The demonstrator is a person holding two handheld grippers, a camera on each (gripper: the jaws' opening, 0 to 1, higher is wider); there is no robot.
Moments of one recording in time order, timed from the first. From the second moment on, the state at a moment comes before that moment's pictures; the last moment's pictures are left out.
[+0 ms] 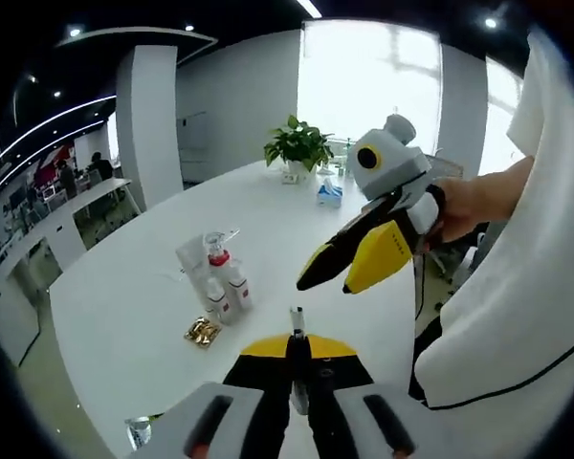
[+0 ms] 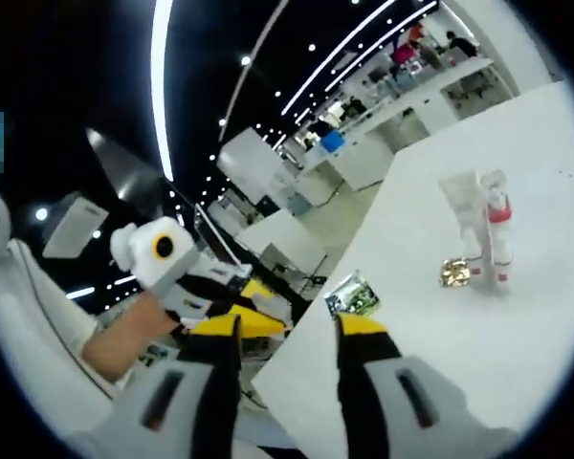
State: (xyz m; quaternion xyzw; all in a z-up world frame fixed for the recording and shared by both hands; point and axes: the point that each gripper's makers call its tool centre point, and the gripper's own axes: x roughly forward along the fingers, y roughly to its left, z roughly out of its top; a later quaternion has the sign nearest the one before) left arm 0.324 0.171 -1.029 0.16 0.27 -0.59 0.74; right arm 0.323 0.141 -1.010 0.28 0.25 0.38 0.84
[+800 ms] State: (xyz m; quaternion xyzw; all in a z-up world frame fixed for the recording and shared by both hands) left arm 0.297 0.166 -1.022 0.23 0.21 -0.60 0.73; right arm 0.295 0.163 -1.004 0.25 0.26 0.42 0.83
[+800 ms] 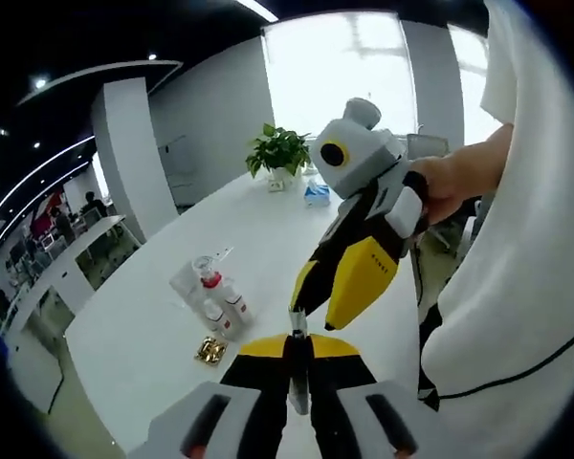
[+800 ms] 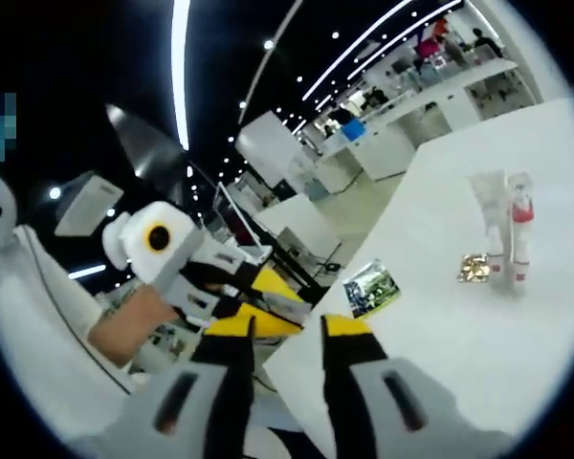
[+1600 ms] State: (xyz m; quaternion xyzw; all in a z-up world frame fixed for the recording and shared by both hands) left arm 0.279 0.173 -1.036 0.28 0.22 -0.63 0.69; right arm 0.275 0.182 -1.005 0.06 0.26 0.49 0.83
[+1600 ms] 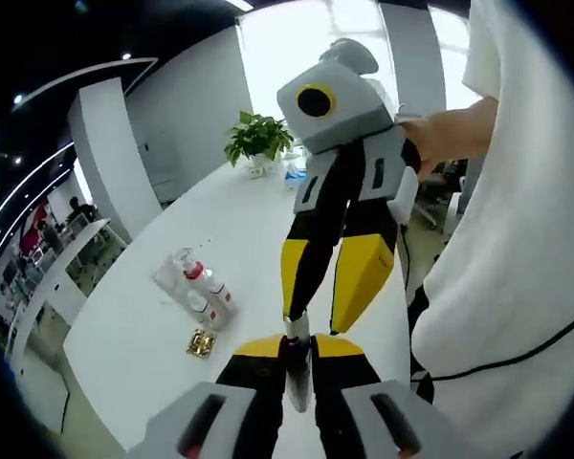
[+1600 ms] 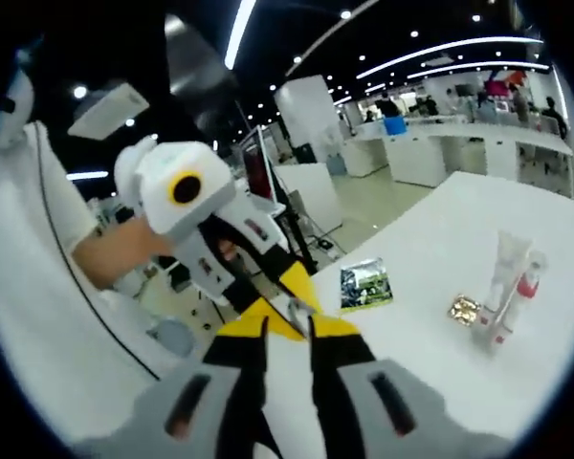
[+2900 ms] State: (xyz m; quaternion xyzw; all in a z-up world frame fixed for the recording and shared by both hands) left arm 0.283 0.181 -0.981 -0.36 0.30 -0.58 0.67; right arm 0.277 0.156 -0.970 0.26 0.19 0.48 0.82
